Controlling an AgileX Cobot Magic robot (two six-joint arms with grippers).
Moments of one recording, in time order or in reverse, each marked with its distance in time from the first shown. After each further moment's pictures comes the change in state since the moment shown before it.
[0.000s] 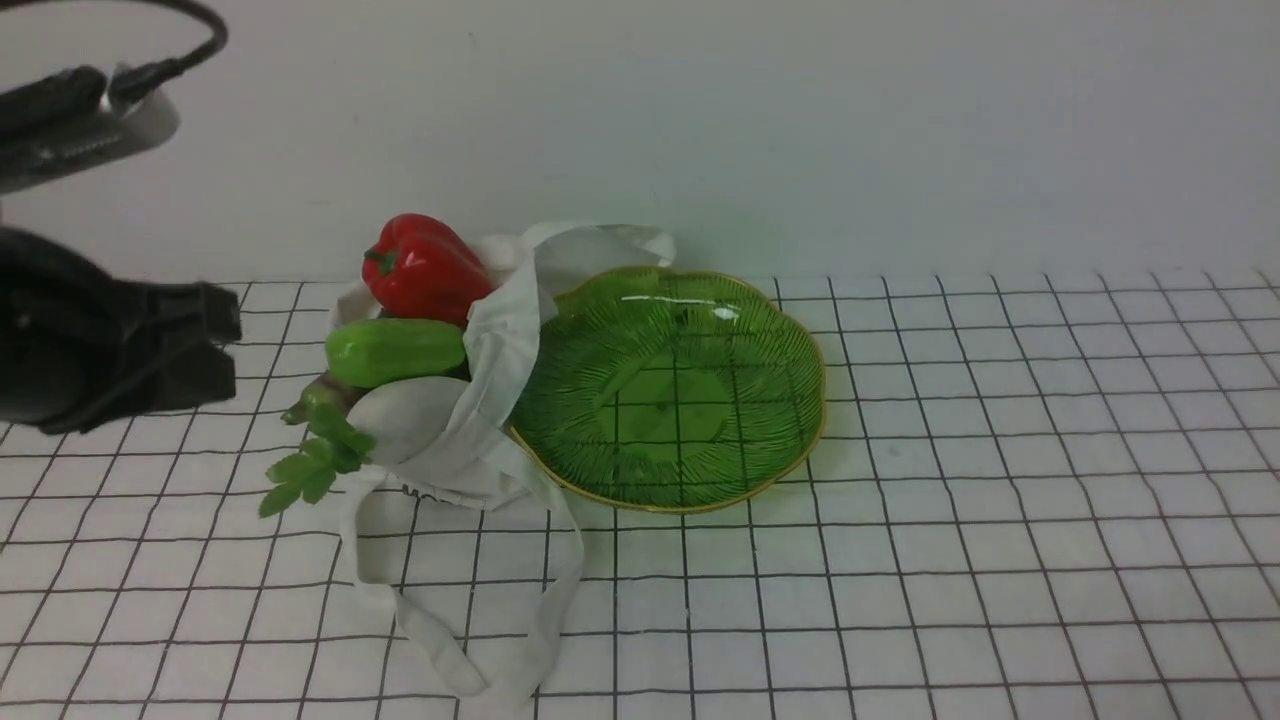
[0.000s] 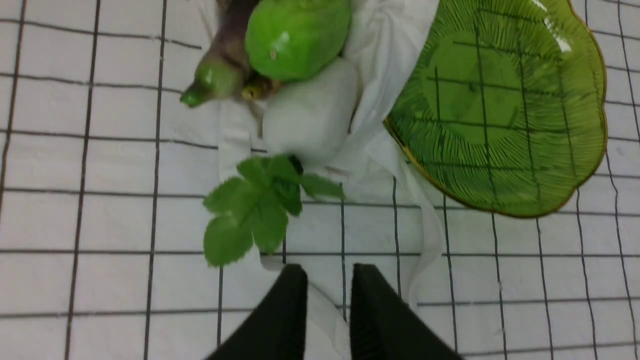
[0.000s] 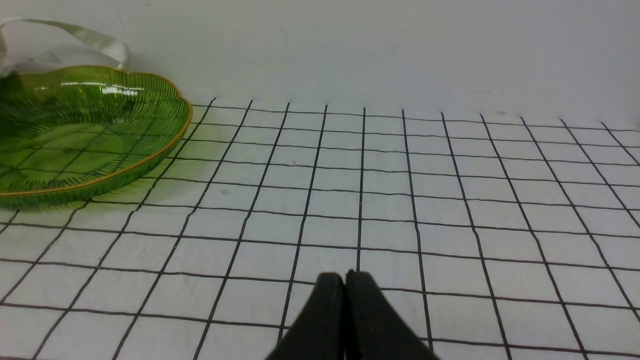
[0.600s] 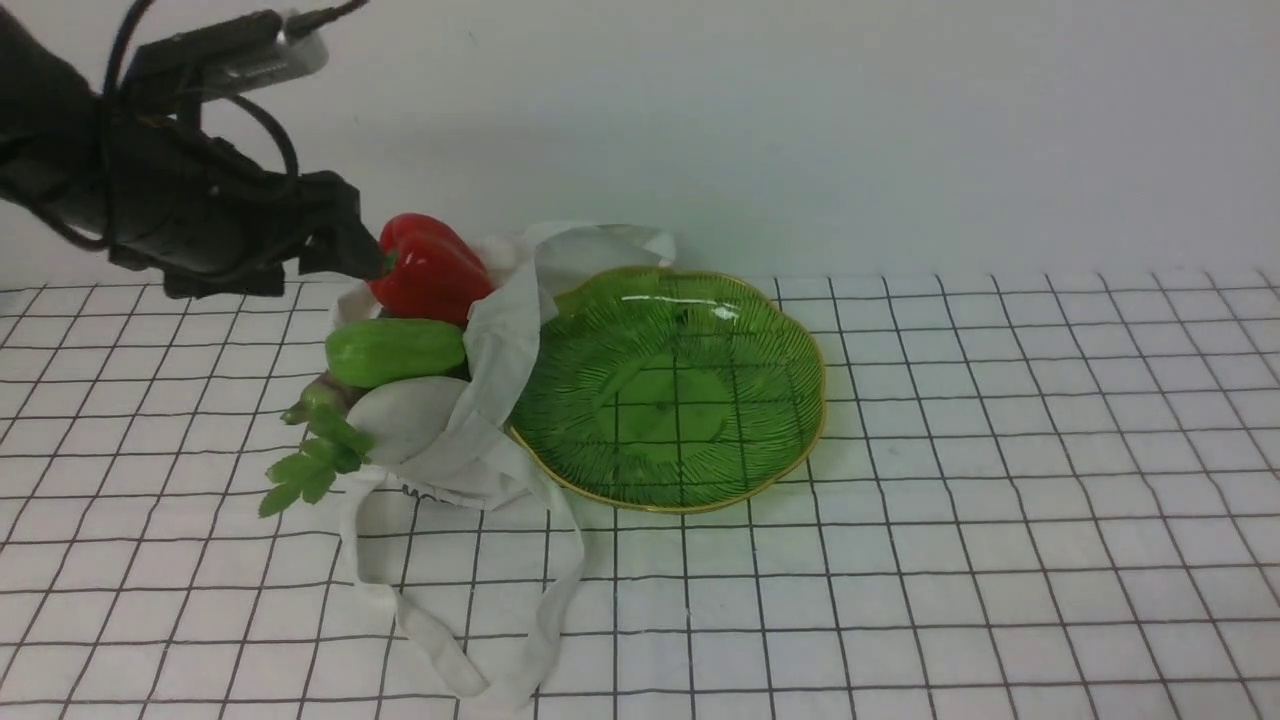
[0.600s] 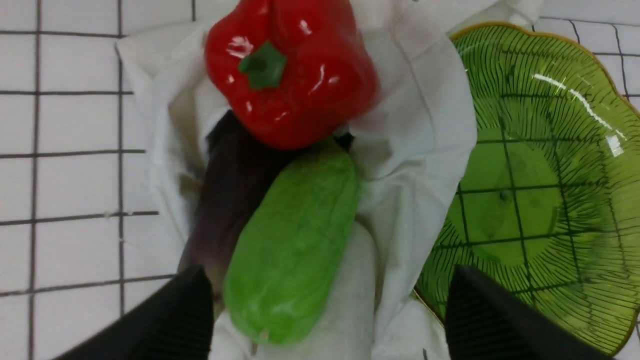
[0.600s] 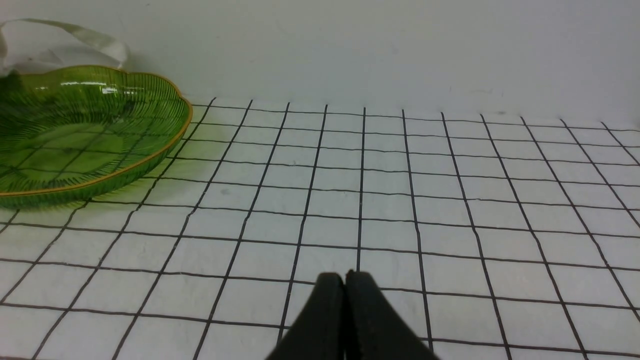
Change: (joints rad) right arm 0.000 0.000 0.000 0.000 0.000 0.000; left arm 0.000 0.518 -0.359 -0.116 -0.082 0.217
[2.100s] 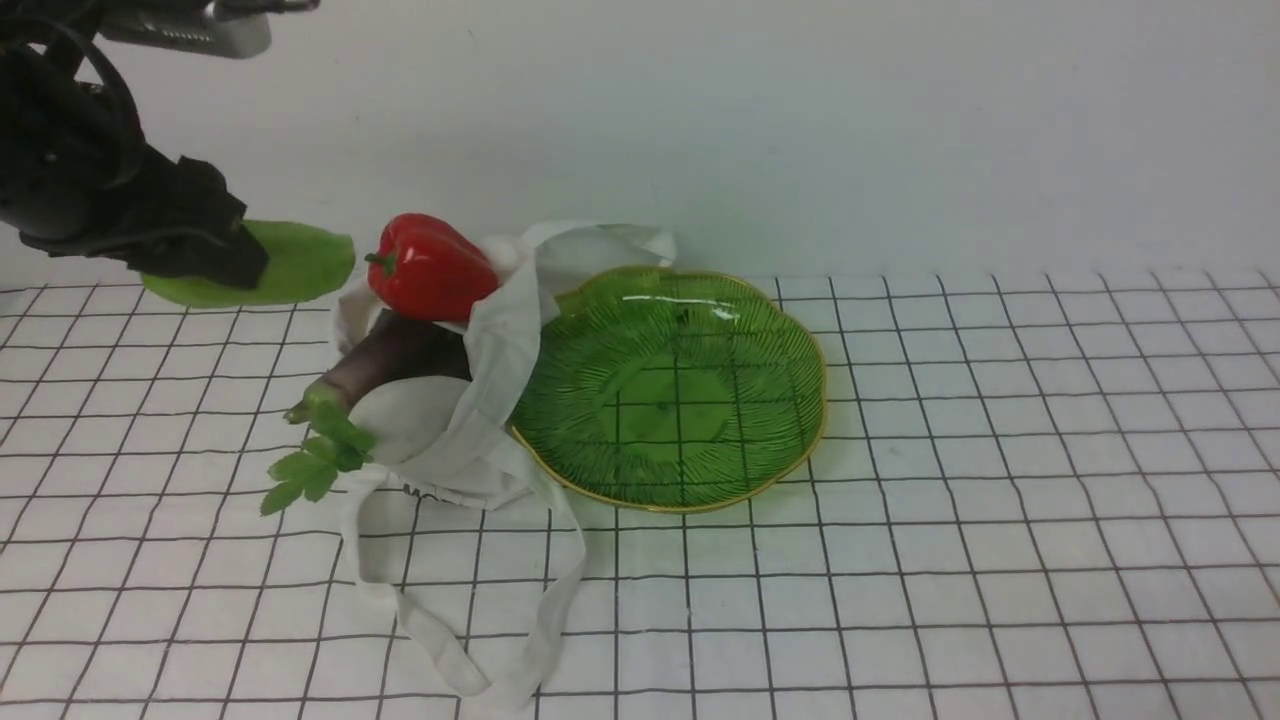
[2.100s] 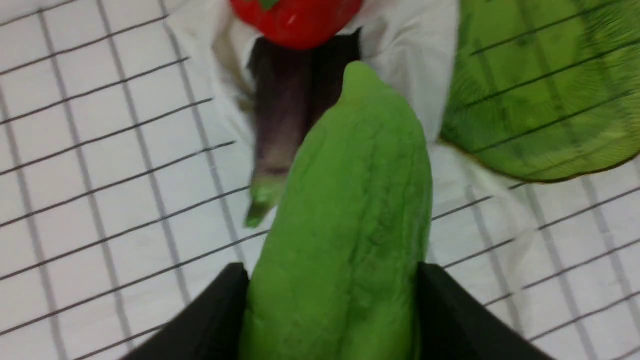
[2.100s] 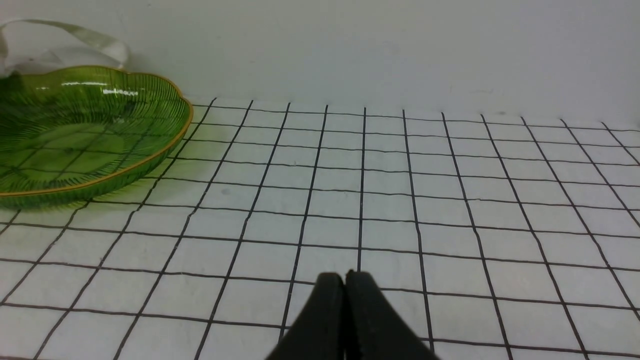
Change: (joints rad) right arm 0.000 0.000 0.000 0.000 0.000 0.000; left arm 0.014 -0.235 -0.050 0.128 0.327 0.173
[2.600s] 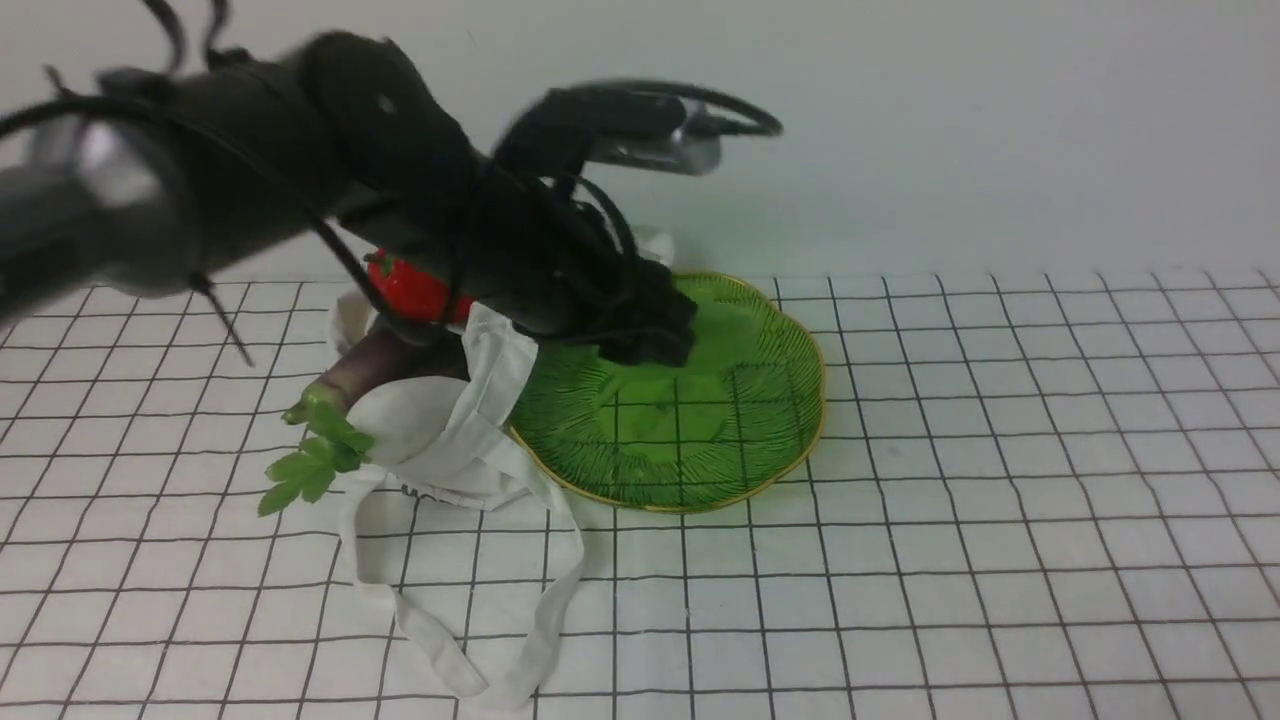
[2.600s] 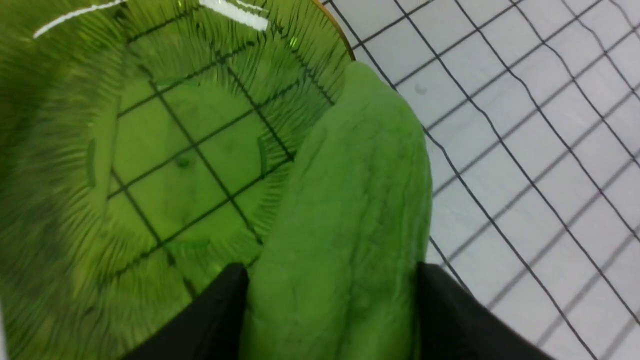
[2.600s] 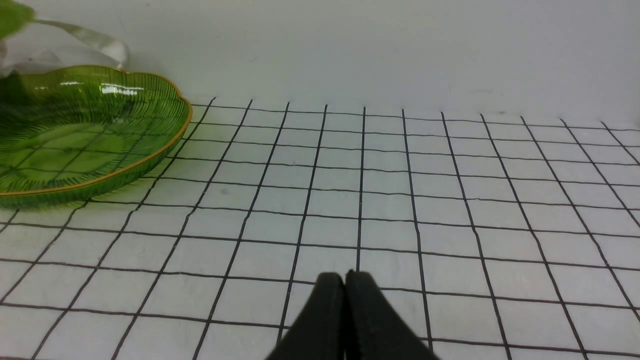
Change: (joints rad) right arm 0.000 0.000 0.000 0.000 0.000 0.000; left arm -0.464 0.329 -0.002 -0.167 -0.419 -0.037
